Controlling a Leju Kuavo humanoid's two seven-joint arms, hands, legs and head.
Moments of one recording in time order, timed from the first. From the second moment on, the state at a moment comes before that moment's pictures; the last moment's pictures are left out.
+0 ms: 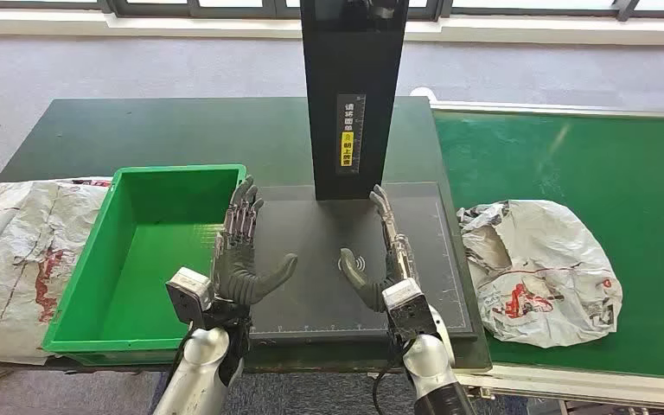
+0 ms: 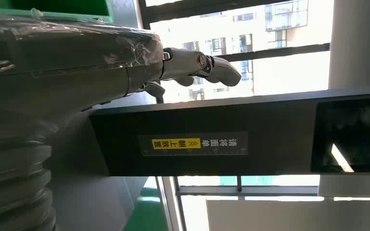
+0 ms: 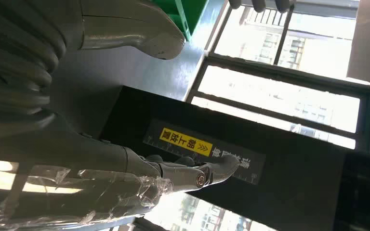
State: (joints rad) left arm -0.18 -0.29 -0.14 -1.27 -0.10 0.05 -0.70; right arm -0.17 0.29 0.25 -1.18 0.30 0.01 -0.70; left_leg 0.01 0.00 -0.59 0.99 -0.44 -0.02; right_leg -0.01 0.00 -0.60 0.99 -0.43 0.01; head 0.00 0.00
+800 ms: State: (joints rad) left arm -0.24 -0.30 -0.14 -1.14 -0.17 0.09 -0.70; right arm -0.19 0.30 0.25 -1.17 0.24 -0.05 -0.70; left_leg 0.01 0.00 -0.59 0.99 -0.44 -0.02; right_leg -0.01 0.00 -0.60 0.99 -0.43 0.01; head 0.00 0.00
